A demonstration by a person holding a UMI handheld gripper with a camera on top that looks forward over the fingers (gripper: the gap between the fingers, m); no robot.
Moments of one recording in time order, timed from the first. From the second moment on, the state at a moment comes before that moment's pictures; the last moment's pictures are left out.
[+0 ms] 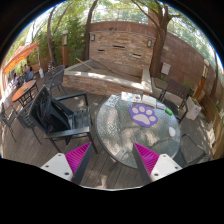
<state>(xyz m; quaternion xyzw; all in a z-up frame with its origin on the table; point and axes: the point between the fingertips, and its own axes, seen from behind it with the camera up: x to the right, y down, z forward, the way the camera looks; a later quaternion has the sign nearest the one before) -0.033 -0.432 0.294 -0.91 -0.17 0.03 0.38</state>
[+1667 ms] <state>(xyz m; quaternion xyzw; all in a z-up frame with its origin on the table) 0.423 -0.001 0.055 -0.89 0.05 -0.07 0.46</state>
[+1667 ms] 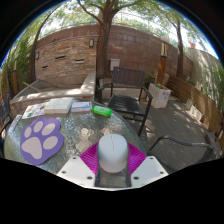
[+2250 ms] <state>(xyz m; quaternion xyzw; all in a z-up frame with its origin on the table) 0.138 0.096 0.040 -0.88 0.00 0.01 0.47</state>
